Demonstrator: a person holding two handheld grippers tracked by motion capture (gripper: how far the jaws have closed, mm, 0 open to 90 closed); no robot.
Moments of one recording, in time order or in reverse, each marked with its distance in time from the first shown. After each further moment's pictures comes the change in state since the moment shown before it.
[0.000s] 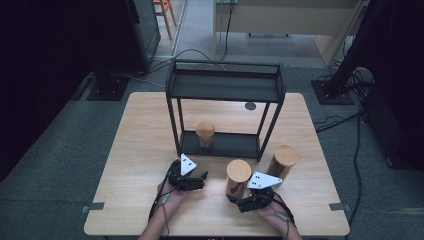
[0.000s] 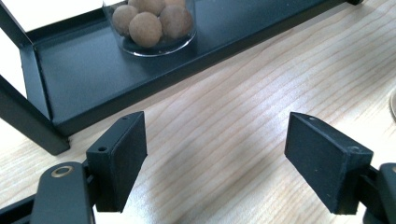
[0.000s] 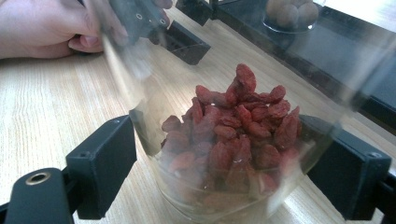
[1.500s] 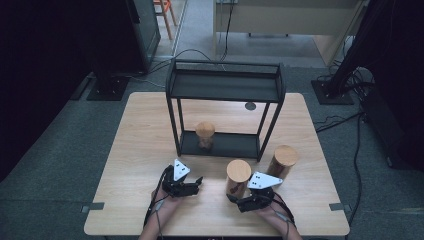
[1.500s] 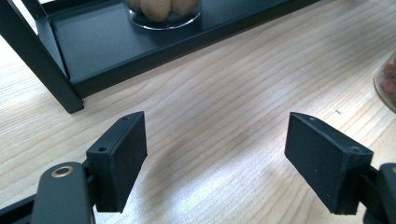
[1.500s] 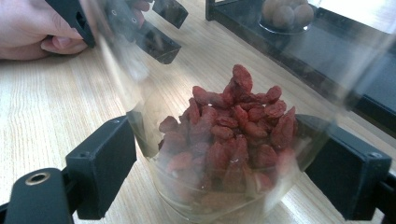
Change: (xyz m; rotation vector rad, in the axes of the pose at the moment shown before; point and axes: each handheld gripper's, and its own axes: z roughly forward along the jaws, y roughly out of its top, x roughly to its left) left arm 0.001 -0.014 -0.019 0.019 -0.002 -0.026; right arm 0.001 0.000 0.000 -0.004 -0.015 0.000
